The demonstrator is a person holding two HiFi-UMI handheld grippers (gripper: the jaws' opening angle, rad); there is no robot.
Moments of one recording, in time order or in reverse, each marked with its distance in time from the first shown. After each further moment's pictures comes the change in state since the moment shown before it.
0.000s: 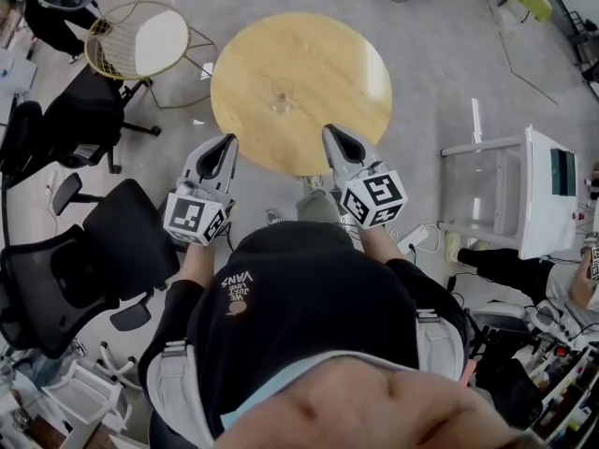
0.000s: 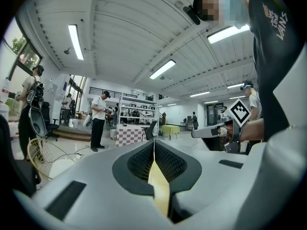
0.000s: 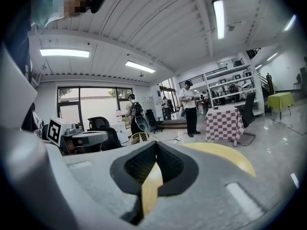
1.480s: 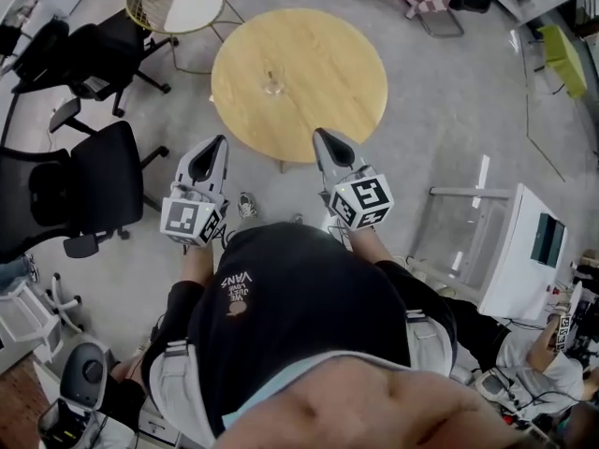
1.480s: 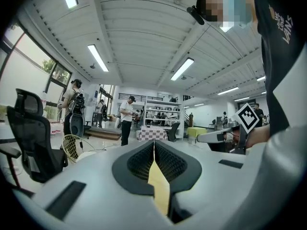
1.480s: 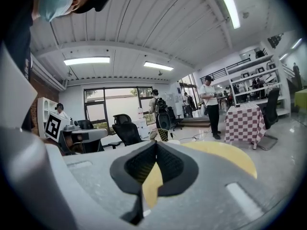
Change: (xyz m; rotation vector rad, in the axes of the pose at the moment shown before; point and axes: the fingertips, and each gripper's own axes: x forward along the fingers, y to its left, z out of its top) left arm -0.026 -0.116 0.005 -0.057 -0.029 0.383; right arm -0.076 -0.030 -0.009 -0.066 0.029 0.283
